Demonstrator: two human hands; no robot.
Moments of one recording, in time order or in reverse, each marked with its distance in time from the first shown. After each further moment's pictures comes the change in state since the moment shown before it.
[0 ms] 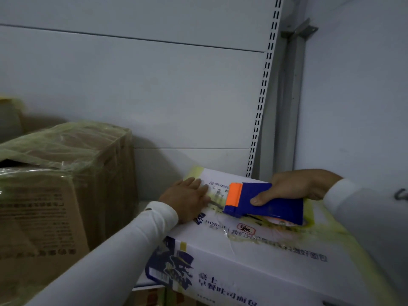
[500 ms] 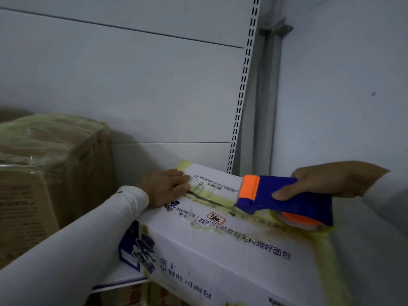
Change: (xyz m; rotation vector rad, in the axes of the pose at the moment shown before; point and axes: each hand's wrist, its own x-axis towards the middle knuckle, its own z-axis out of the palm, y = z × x) left_hand 0.007 -0.030 -0.005 -0.252 -0.089 0.039; right_hand -0.077 0.040 -0.014 0.067 0.005 0.078
